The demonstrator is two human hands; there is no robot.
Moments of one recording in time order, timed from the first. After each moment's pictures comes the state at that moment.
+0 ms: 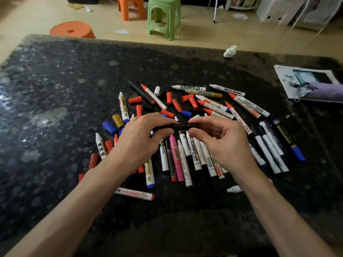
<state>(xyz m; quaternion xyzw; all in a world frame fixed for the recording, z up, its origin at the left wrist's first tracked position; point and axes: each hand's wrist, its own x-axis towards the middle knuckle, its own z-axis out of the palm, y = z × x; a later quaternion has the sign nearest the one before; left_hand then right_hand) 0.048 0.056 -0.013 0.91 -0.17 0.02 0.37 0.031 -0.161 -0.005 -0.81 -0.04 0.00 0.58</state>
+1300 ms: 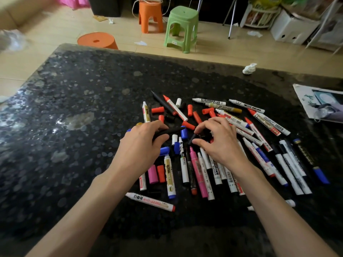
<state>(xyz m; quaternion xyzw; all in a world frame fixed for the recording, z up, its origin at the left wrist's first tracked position) 0.046 0.098 -0.009 0.95 0.00 0.00 0.31 0.093 -0.126 -0.043 -0.97 -0.09 0.01 0.24</state>
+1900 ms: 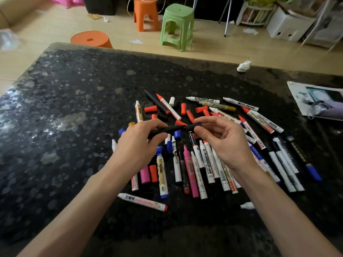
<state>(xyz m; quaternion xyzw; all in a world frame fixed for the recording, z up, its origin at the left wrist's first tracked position) 0.052 0.089 -0.012 0.93 -0.02 -0.02 0.37 0.064 -0.137 -0.009 -0.76 -0.02 0.04 0.64</state>
